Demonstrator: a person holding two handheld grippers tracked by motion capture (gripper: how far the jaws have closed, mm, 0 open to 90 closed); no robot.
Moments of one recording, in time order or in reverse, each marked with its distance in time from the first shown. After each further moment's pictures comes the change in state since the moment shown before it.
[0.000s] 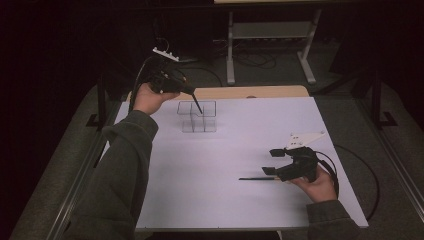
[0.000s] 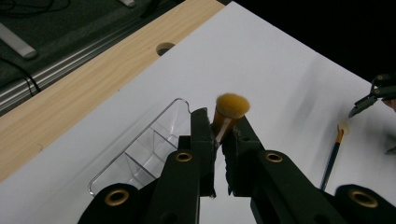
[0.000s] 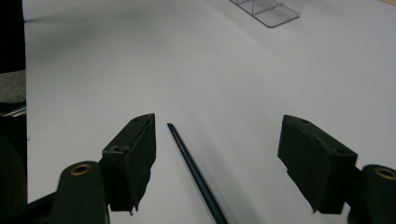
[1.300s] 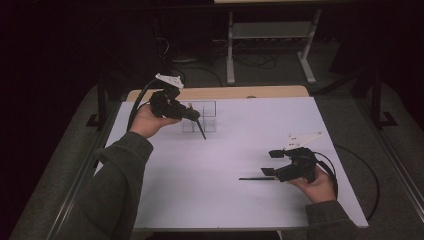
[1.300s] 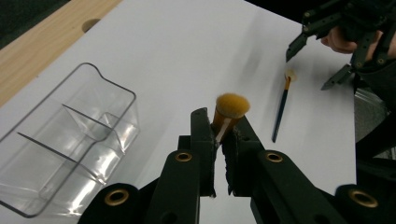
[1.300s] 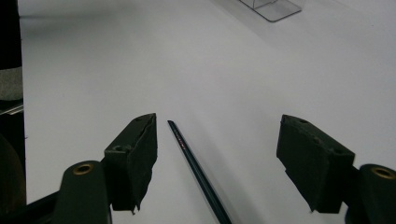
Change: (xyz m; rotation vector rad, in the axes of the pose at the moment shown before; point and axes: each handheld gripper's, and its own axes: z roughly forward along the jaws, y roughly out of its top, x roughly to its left) left arm -0.048 -0.040 0.001 0.068 -0.150 0.172; right arm 0.003 0.000 0.003 0.016 -0.007 0.007
